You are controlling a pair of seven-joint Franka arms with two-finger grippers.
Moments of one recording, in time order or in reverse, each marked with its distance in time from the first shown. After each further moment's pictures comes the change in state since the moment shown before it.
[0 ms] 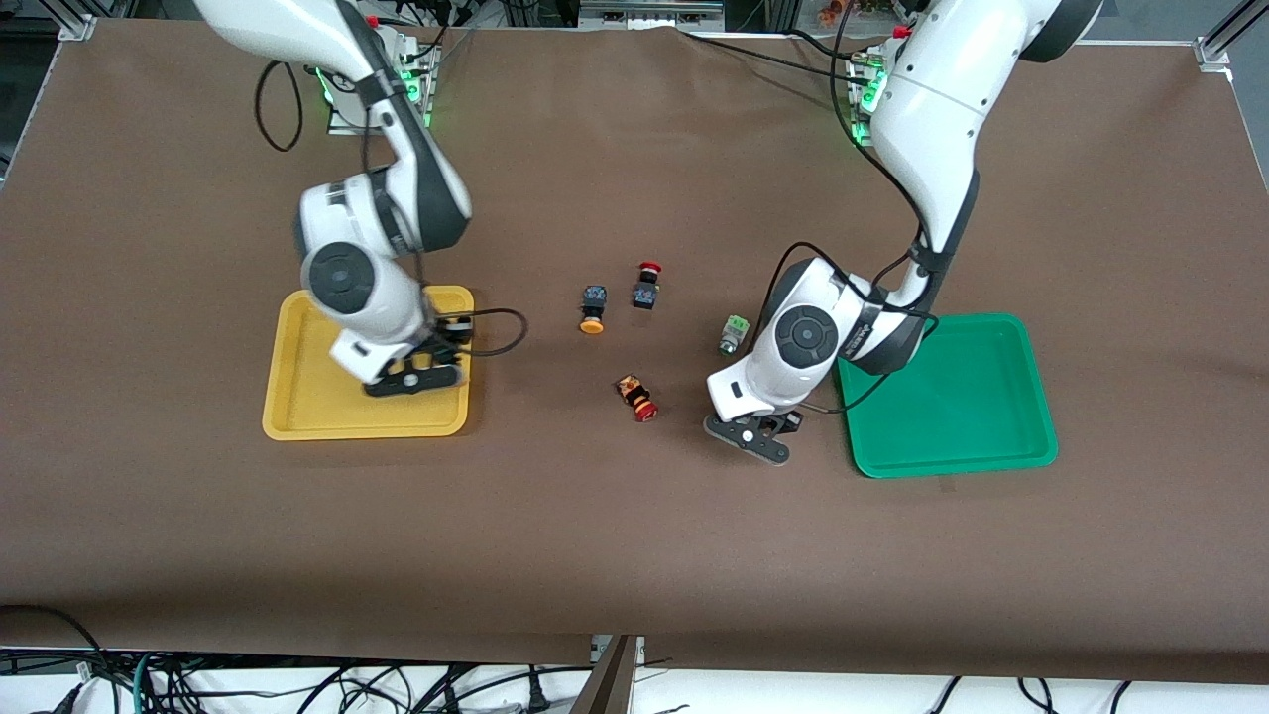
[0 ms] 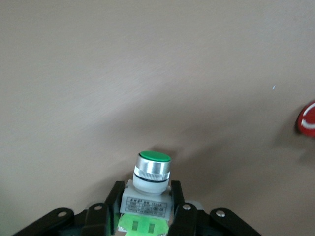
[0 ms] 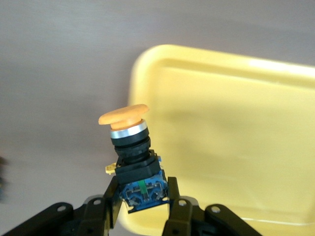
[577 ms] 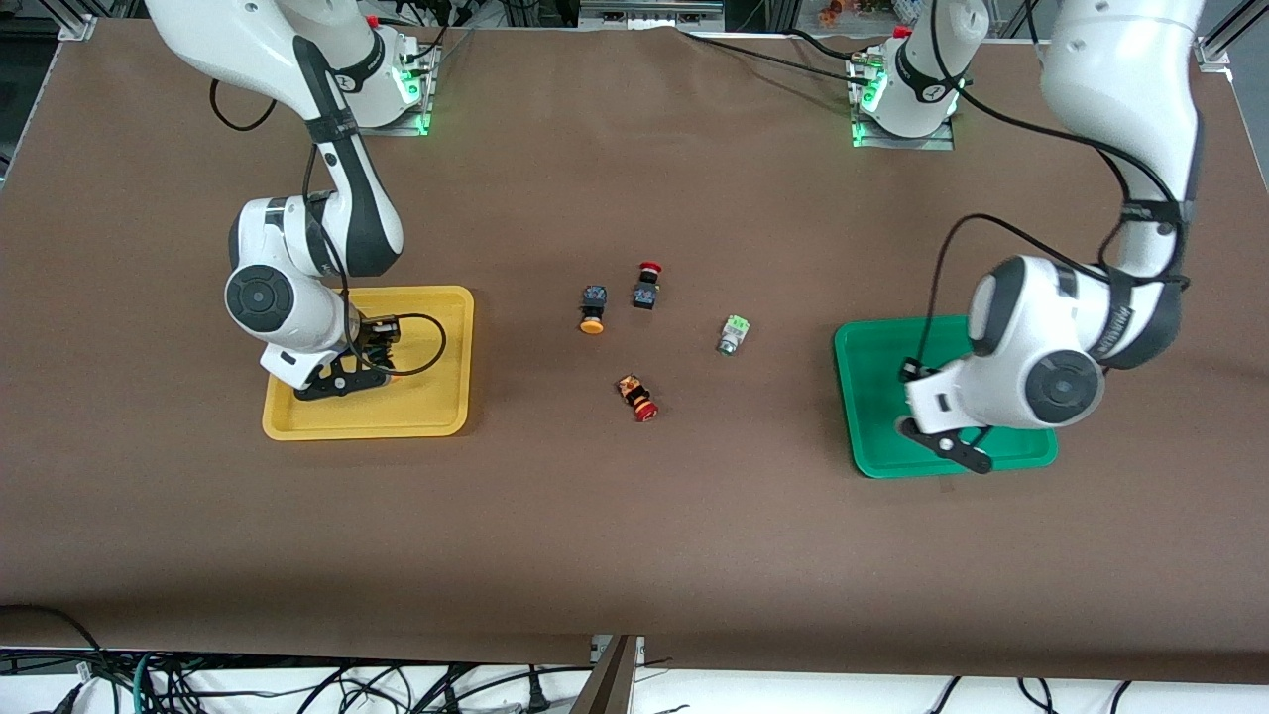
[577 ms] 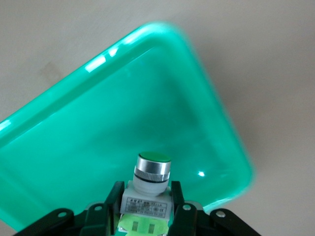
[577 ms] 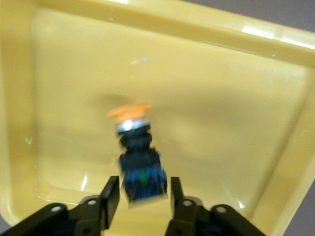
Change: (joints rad) left arm 0.353 -0.159 0.019 -0.103 0.013 -0.324 0.422; right arm -0.014 0.001 -0.099 -0.163 0.003 0.099 -0.135
